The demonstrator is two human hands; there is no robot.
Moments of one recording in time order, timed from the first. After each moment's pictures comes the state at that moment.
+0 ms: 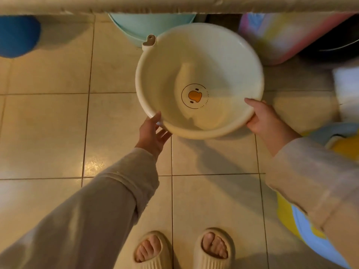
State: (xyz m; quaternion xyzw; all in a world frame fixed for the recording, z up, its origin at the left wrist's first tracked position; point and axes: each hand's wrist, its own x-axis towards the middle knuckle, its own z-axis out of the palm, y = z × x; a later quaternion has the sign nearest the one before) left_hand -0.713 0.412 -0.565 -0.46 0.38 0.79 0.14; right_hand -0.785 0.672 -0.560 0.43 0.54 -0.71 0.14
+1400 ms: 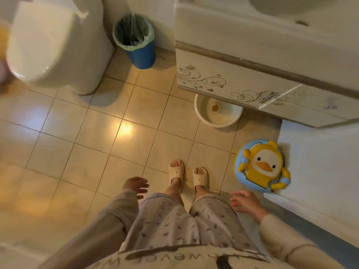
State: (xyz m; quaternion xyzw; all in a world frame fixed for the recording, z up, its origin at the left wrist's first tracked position) left_hand -0.348 0.324 0.000 -0.60 0.52 0.52 0.30; right_hand -0.438 0.676 -0.038 0.30 0.73 -0.34 0.51
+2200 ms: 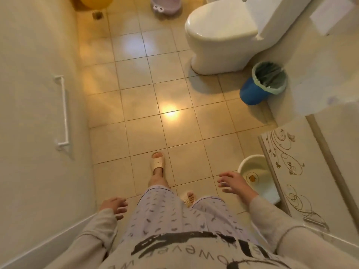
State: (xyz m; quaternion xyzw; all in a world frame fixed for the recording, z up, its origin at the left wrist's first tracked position) left_hand -0.119 0.483 -0.031 -0.81 0.09 0.58 -0.04; right_hand -0.515 0.478 0.005 -0.17 0.77 -0.15 0.60
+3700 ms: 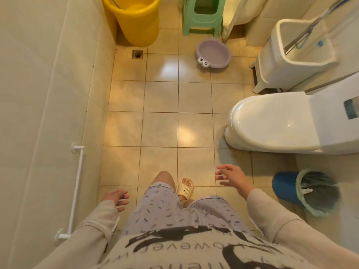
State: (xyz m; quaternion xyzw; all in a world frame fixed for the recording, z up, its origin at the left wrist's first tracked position) left_hand -0.058 -0.082 -0.018 -0.82 0.01 0.56 -0.12; right_hand -0.431 -0.183 0.010 -0.26 0.73 -0.11 0.62
